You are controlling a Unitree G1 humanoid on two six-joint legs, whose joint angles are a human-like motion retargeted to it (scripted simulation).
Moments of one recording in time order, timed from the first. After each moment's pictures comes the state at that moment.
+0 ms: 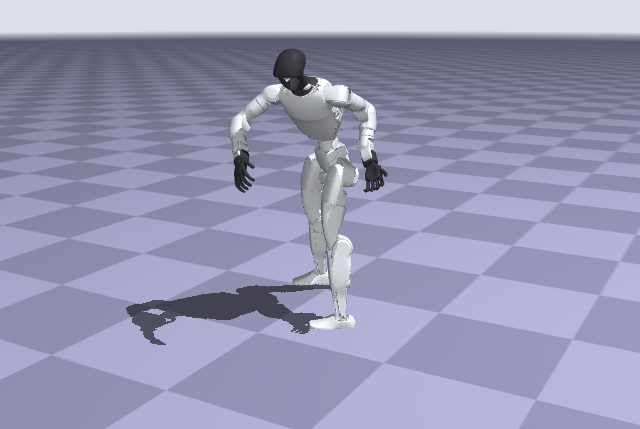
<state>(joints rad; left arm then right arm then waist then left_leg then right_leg) 0.34 0.26 0.03 -0.03 -1.71 -0.39 -0.11 -1.14 -0.94 0.96 0.30 0.44 -0.15 -0.21 0.63 -0.16 0.52 -0.43 0.03 -0.42 0.10 -0.08 -0.26 -0.18 -0.31 -0.40 -0.01 0.06 0.24</state>
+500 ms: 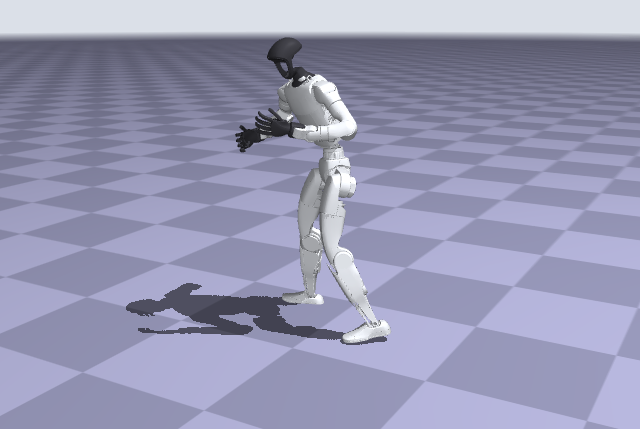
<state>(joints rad) -0.27 0.69 -0.36 -0.52 -0.82 -0.31 0.17 -0.03 -0.83 0.24 -0.40 0.72 -0.22 -0.09 0.27 -0.03 0.48 -0.14 0.02 -0.19 0.51 -0.31 -0.23 -0.16 -0.48 -0.47 0.15 -0.06 0.14</state>
